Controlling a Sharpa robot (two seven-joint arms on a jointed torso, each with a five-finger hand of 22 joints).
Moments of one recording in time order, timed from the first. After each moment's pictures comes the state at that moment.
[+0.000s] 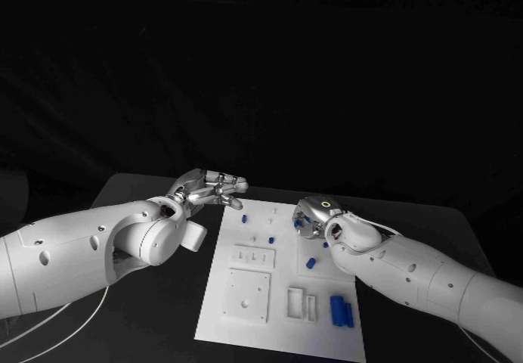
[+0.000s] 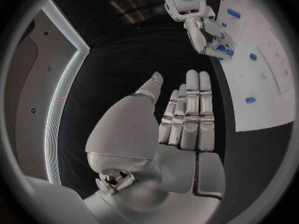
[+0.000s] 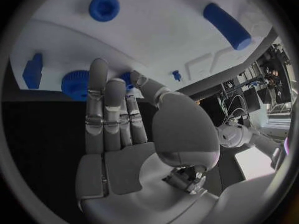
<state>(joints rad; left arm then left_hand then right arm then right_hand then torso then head) 1.35 -0.83 -0.14 1.53 -0.14 -0.33 0.27 1.35 -0.07 0.13 0.01 0.05 1.00 0.15 0.07 0.06 1.15 0.11 0.06 0.06 1.32 0.04 0.29 0.21 0.08 1.10 0.02 0.41 0.25 1.02 -0.46 0.13 0.99 -1.85 -0.40 -0.14 1.25 -0.11 0.64 -0.24 0.05 1.25 0.08 0.06 0.08 1.31 0.06 0.06 0.06 1.43 -0.05 0.93 0.51 0.10 1.46 -0.08 0.49 0.51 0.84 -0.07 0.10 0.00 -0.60</state>
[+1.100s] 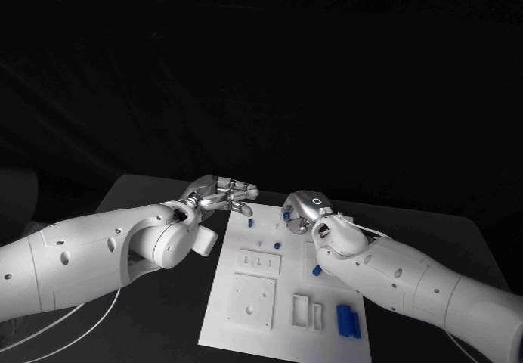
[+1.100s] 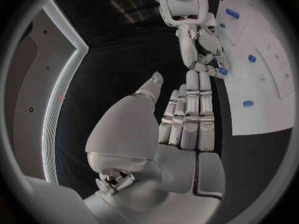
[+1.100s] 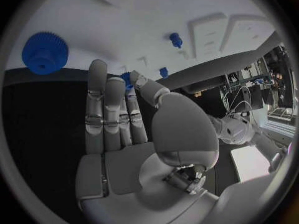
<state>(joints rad) 1.35 -0.80 -0.14 1.51 -0.15 -0.33 0.26 1.35 -0.07 0.13 0.01 0.05 1.00 0.15 0.07 0.06 1.15 0.11 0.06 0.06 1.32 0.04 0.29 0.21 0.08 1.10 0.02 0.41 0.25 1.05 -0.37 0.13 0.99 -1.89 -0.52 -0.25 1.25 -0.09 0.63 -0.26 0.05 1.26 0.08 0.06 0.07 1.32 0.06 0.06 0.06 1.44 -0.06 0.92 0.53 0.09 1.45 -0.08 0.48 0.60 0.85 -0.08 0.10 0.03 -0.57</state>
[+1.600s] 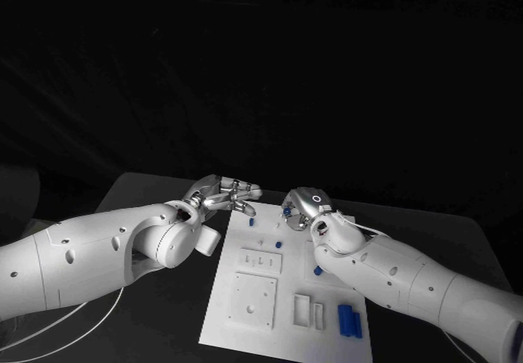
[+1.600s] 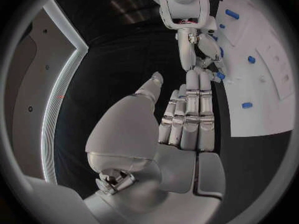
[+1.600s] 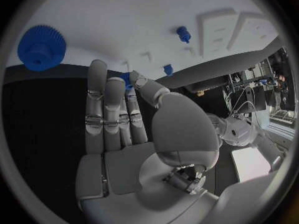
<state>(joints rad) 1.35 -0.79 -0.15 1.51 -0.15 -0.33 0.25 1.35 -0.06 0.13 0.01 0.05 1.00 0.15 0.07 0.06 1.15 0.11 0.06 0.06 1.32 0.04 0.29 0.21 0.08 1.10 0.02 0.41 0.25 1.06 -0.34 0.13 0.96 -1.90 -0.55 -0.27 1.25 -0.09 0.64 -0.26 0.04 1.26 0.08 0.06 0.07 1.31 0.06 0.05 0.06 1.44 -0.06 0.92 0.53 0.08 1.45 -0.08 0.48 0.61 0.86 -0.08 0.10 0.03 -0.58</state>
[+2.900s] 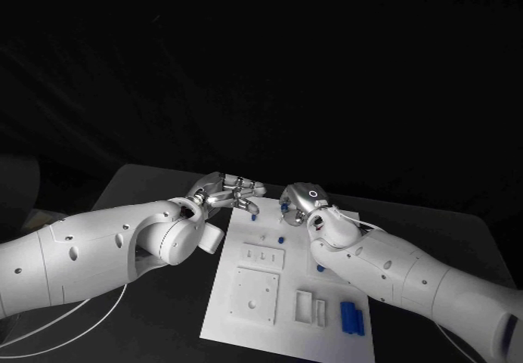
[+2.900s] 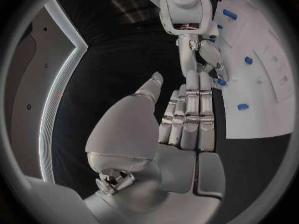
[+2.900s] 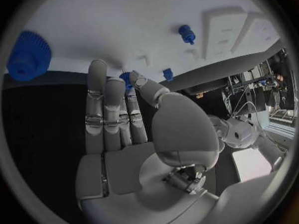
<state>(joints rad) 1.35 -0.78 -0.14 1.51 -0.15 -0.33 0.25 1.35 -0.06 0.13 0.01 0.05 0.99 0.15 0.07 0.06 1.14 0.11 0.06 0.06 1.32 0.04 0.29 0.21 0.08 1.10 0.02 0.42 0.25 1.07 -0.31 0.13 0.93 -1.90 -0.53 -0.26 1.25 -0.09 0.64 -0.27 0.05 1.26 0.08 0.06 0.07 1.32 0.06 0.05 0.06 1.44 -0.05 0.92 0.53 0.08 1.45 -0.08 0.46 0.63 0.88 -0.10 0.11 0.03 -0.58</state>
